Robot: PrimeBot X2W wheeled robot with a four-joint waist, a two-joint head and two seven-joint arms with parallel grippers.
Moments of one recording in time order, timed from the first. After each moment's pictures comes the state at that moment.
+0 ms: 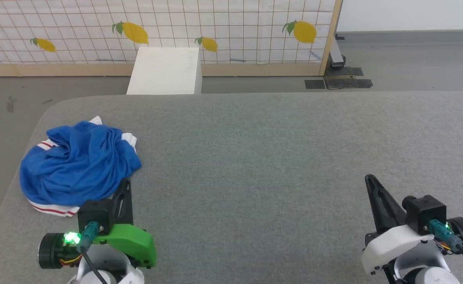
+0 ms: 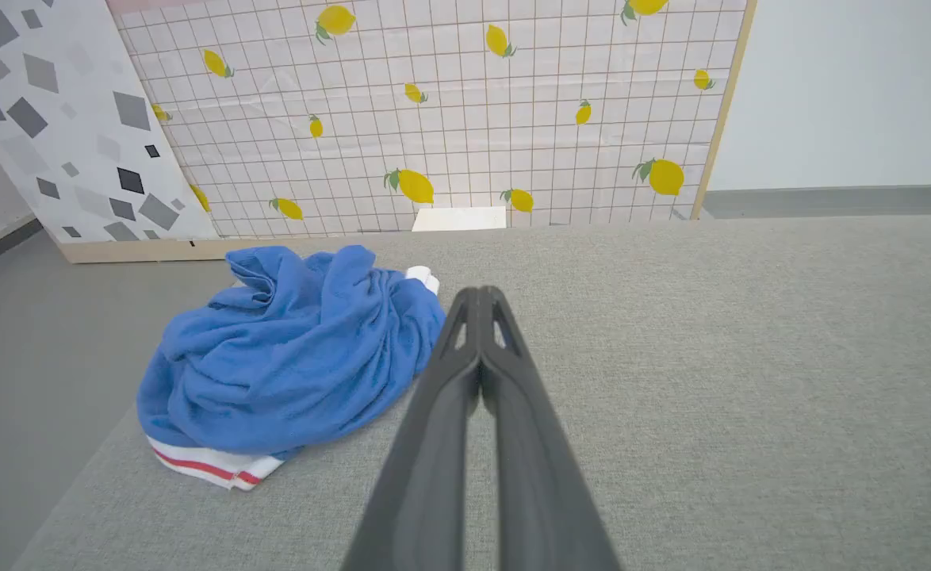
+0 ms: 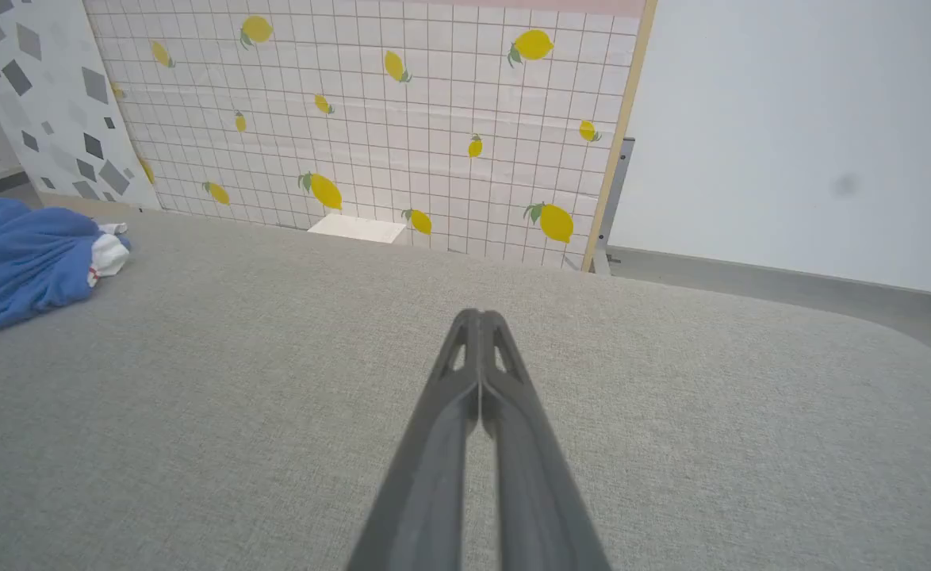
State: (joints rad) left arm -0.01 0.05 0.00 0.00 -0.01 -0.01 0.00; right arm 0.02 -0.05 0.00 0.01 0.01 0.13 0.00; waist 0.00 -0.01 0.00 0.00
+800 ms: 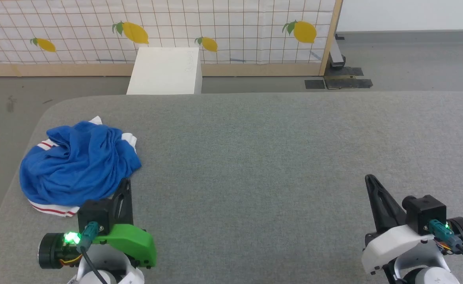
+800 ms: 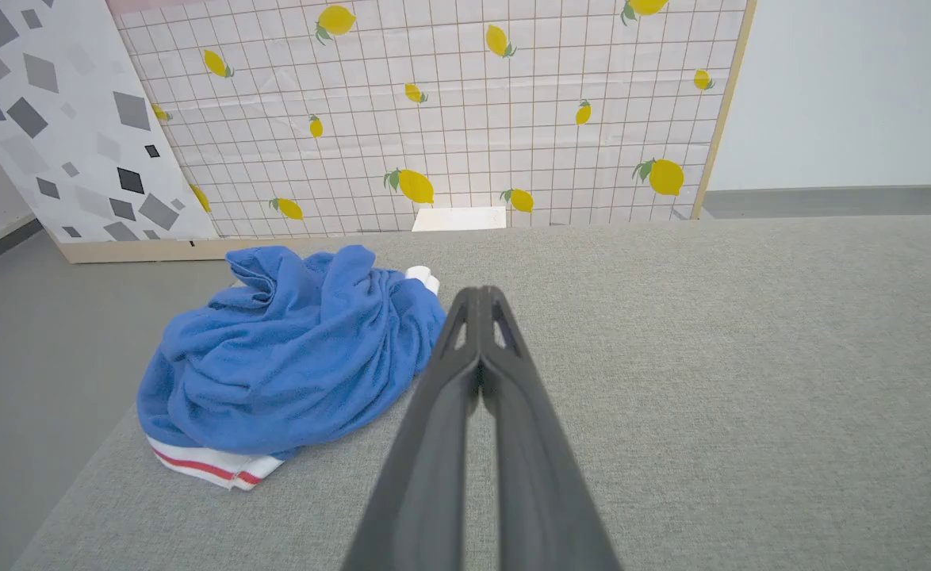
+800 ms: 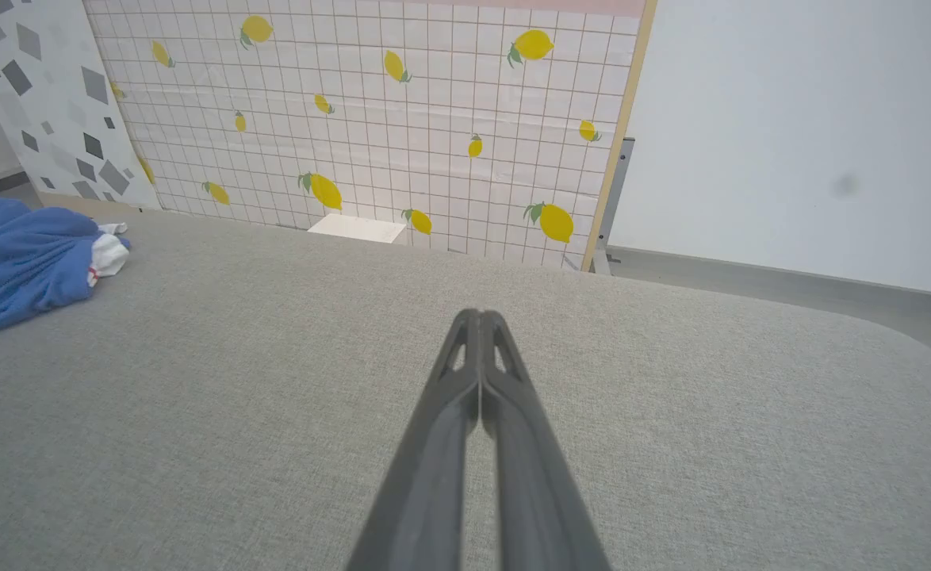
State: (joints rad) left arm -0.01 0.05 0.00 0.00 -0.01 -0.01 0.00; right arm 0.02 -0.05 0.00 0.01 0.01 0.13 0.00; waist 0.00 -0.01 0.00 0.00
